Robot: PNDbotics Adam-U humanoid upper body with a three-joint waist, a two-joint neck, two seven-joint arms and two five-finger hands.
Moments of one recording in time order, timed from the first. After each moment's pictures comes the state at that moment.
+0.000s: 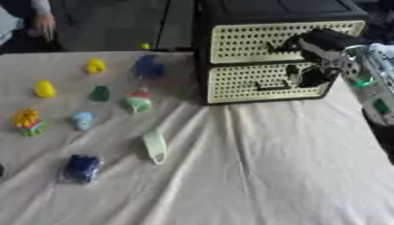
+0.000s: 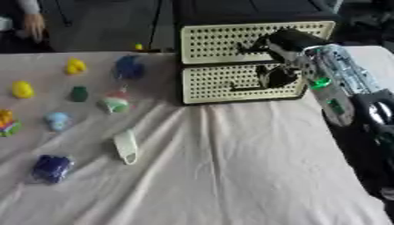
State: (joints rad) left arm -0.47 0.54 0.12 -1.98 -0.72 -0.03 0.56; right arm -0.94 -0.61 0.14 -1.38 1.03 0.13 0.61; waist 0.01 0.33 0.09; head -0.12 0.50
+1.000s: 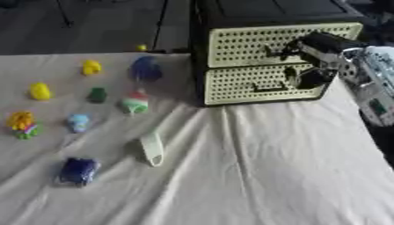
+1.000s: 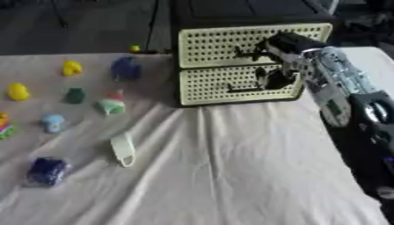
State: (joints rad) left arm -0.47 0.54 0.12 -1.98 -0.72 -0.03 0.56; right arm -0.93 -0.62 0.13 -1.40 1.00 0.11 0.65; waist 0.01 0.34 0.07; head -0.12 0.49
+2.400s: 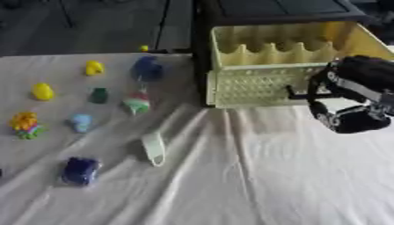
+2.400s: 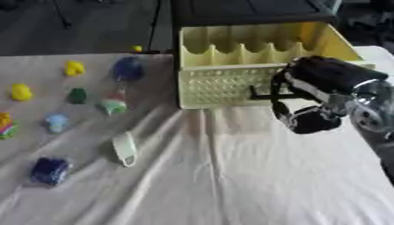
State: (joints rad) left arm -0.47 0.54 0.12 -1.98 -0.72 -0.03 0.57; right arm -0.60 -0.77 0.12 -1.97 0.89 0.15 0.75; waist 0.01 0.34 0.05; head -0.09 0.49
